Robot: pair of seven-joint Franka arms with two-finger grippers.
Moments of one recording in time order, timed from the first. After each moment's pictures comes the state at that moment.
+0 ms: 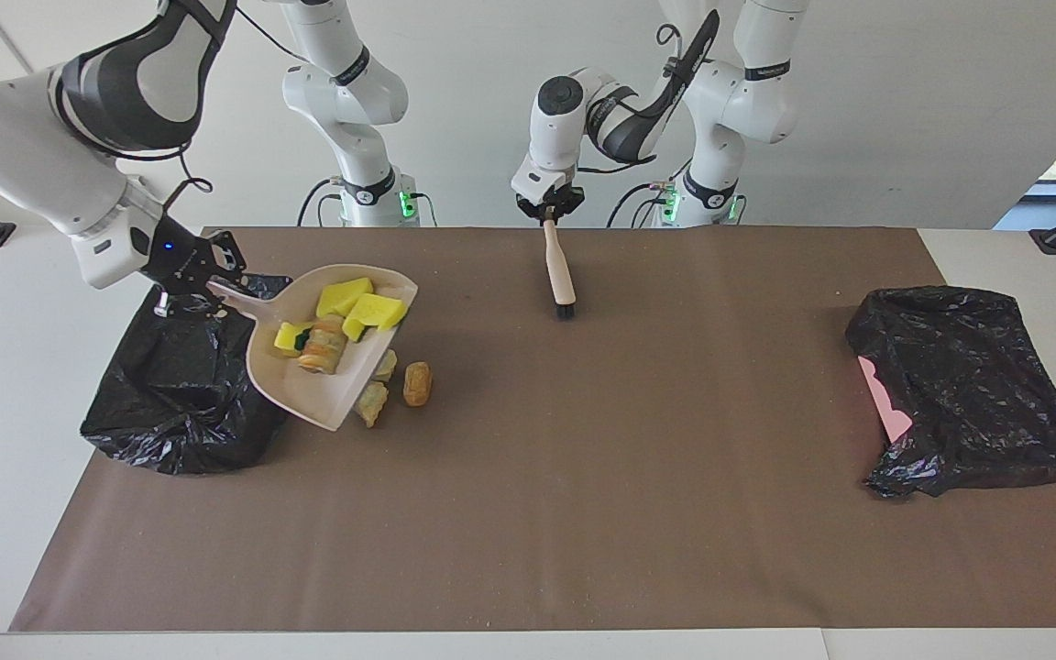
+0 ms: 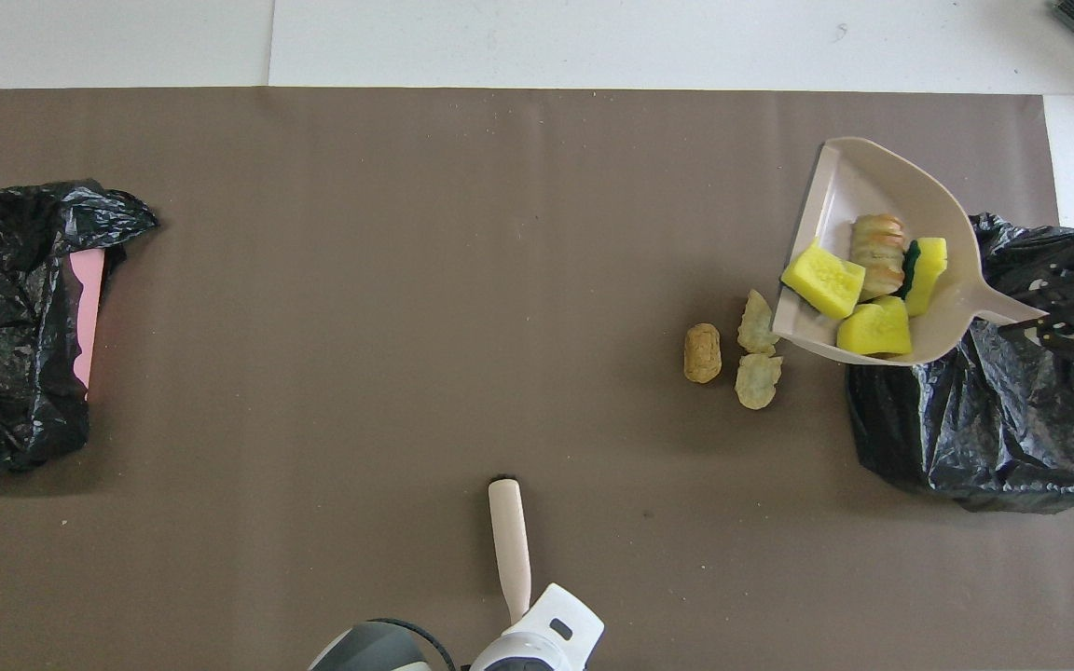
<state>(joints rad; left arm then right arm) -0.87 -0.14 -0.24 -2.45 -0.30 2.20 -0.96 -0.22 0.13 -0.10 -1.63 0.29 1.60 -1.48</state>
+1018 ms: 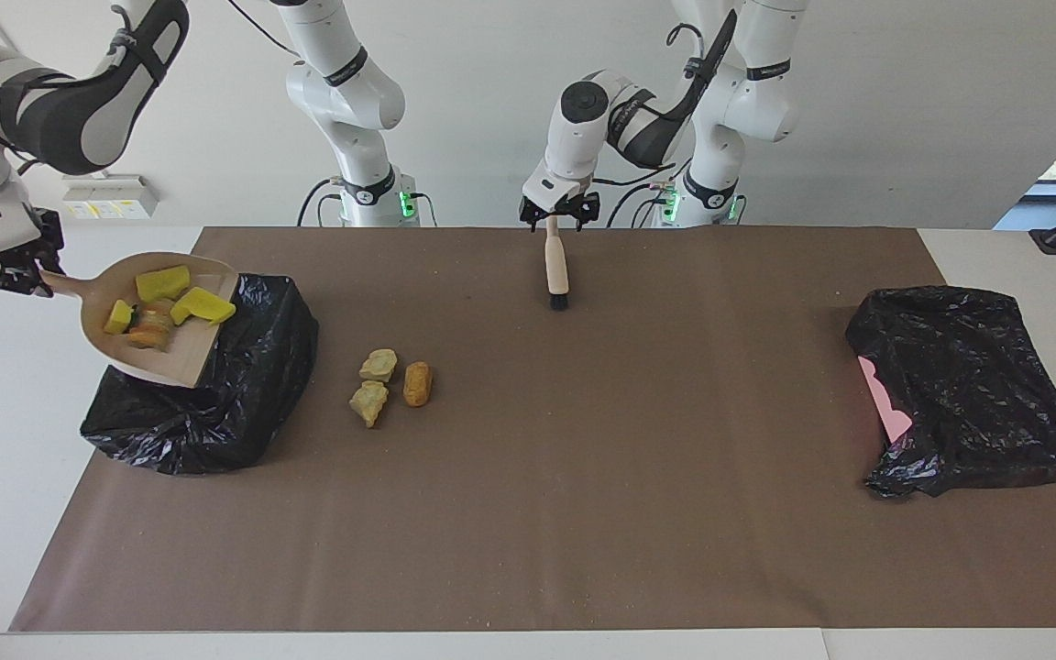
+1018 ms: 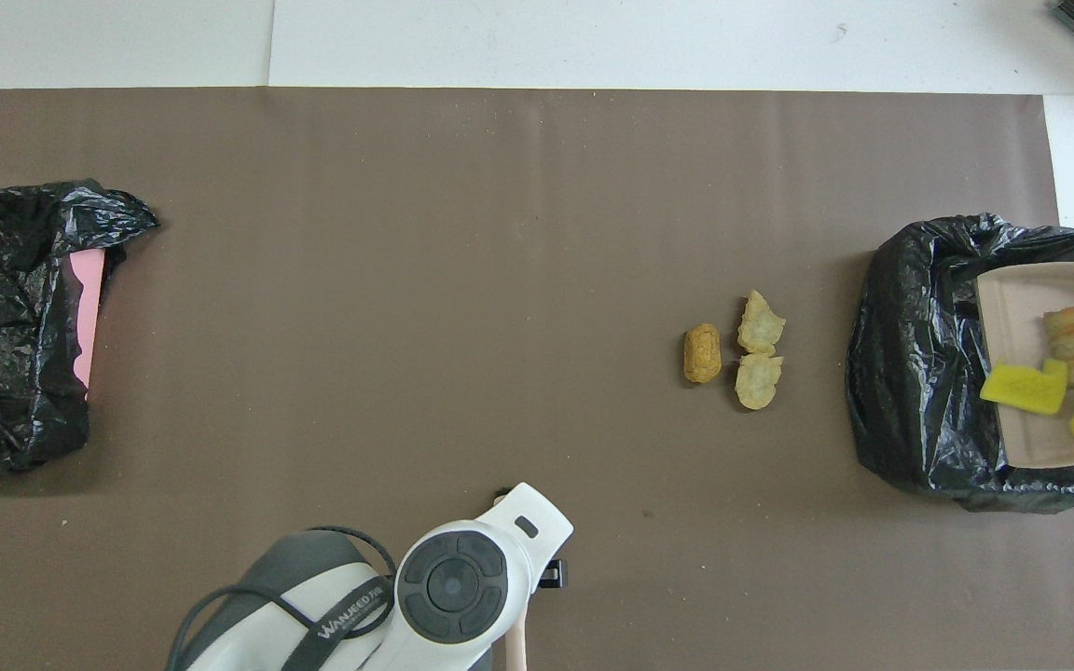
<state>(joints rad) -0.66 -0.10 -0.21 -2.26 -0.18 2.09 -0.73 -0.34 0.14 -0.08 -1.69 -0.34 1.89 -1.91</state>
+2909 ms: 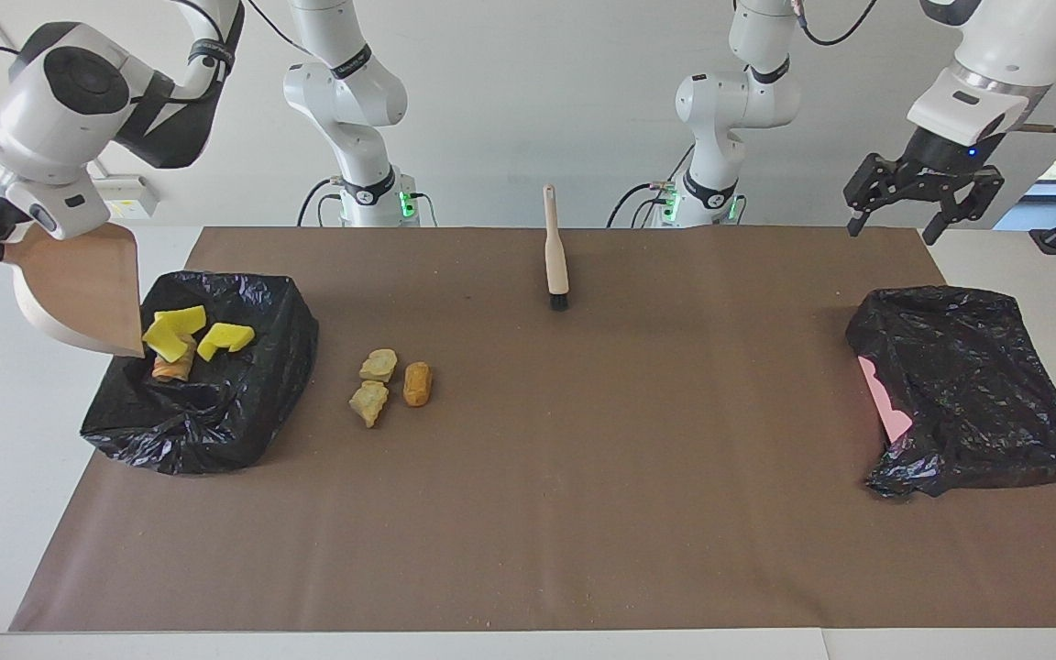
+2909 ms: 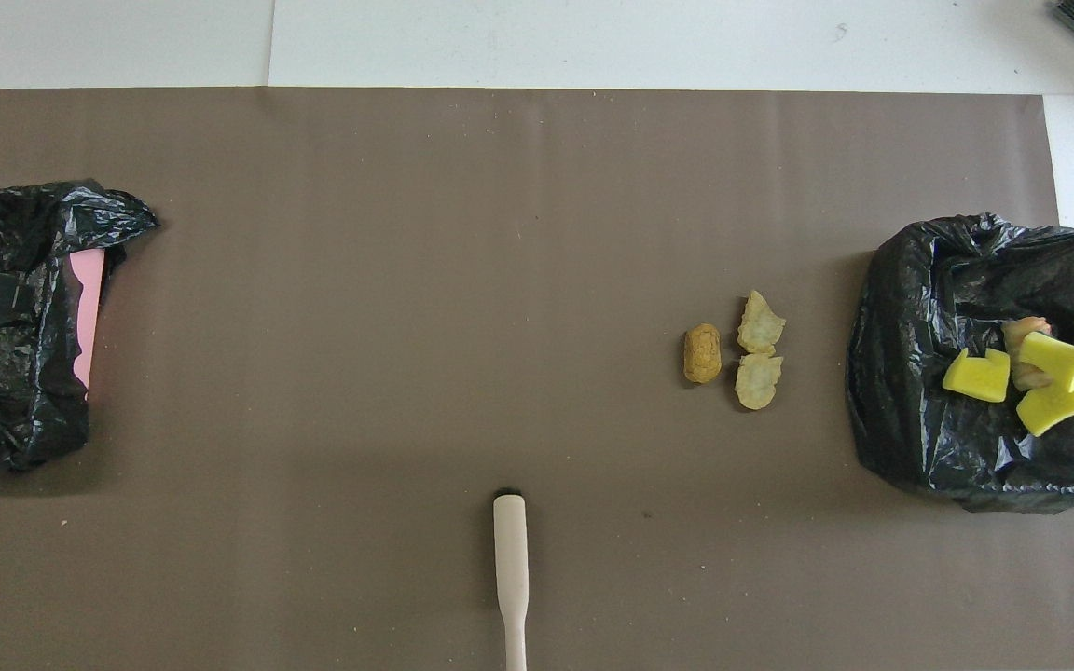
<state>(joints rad) -0.08 -0.04 0.06 -1.48 -0.02 1.54 0.23 -0.20 -0.05 -0.07 -1.82 -0.95 1.94 -1.88</state>
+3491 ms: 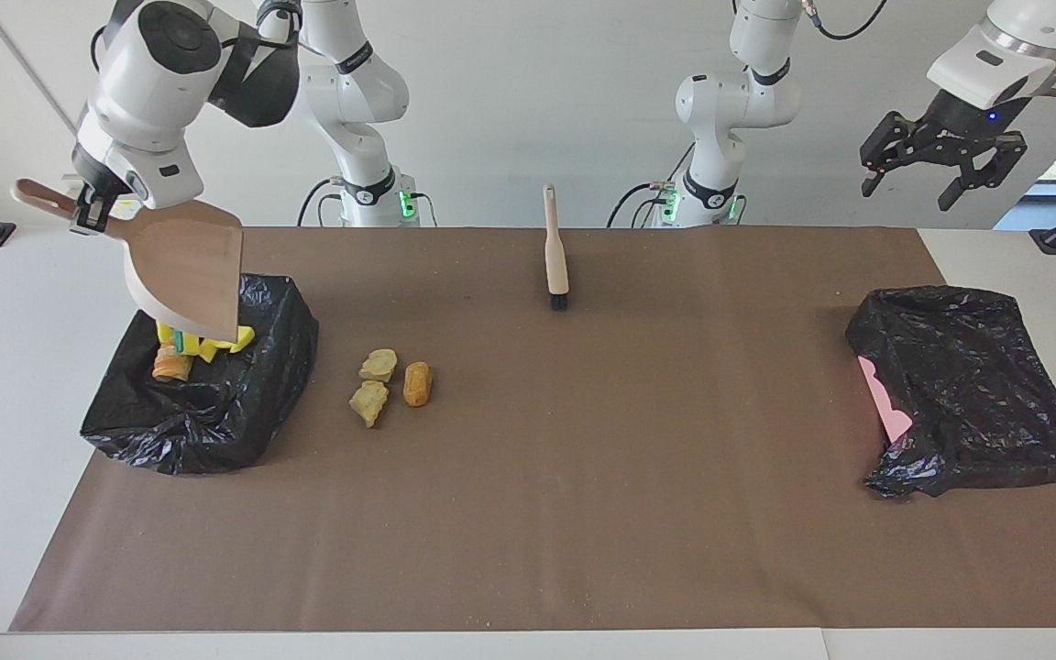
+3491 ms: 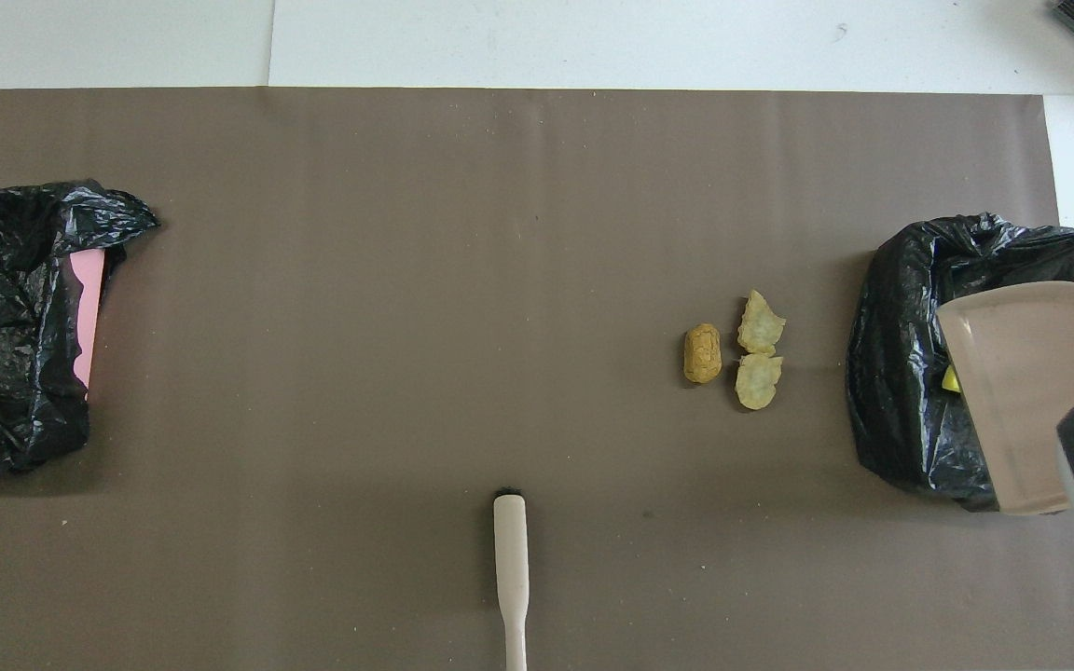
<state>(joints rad) -0.07 0.01 0.03 -1.34 -0.02 1.33 0.28 0.02 -0.11 -0.02 -1.82 -0.72 1.65 -1.60</state>
